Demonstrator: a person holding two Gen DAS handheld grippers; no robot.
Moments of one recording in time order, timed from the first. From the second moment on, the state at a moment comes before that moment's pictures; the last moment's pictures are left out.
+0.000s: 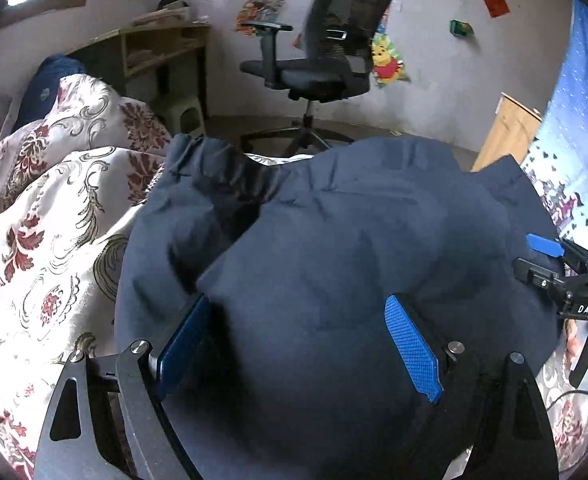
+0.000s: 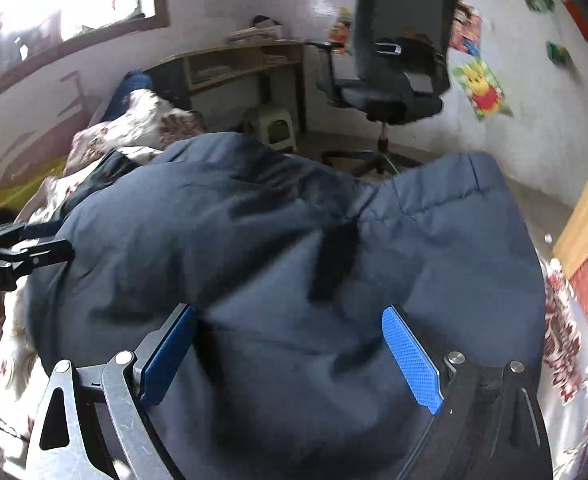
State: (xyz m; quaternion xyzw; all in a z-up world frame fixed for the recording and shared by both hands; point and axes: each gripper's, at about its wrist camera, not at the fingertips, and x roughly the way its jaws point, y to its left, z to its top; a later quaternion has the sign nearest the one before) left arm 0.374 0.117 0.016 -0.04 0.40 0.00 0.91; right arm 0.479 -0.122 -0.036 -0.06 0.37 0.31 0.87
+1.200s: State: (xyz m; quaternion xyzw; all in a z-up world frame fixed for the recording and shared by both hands) left arm 0.386 0.147 -0.014 -0.09 0.37 0.03 0.92; right arm 0.545 -0.144 -0.083 0.01 0.35 0.27 0.90
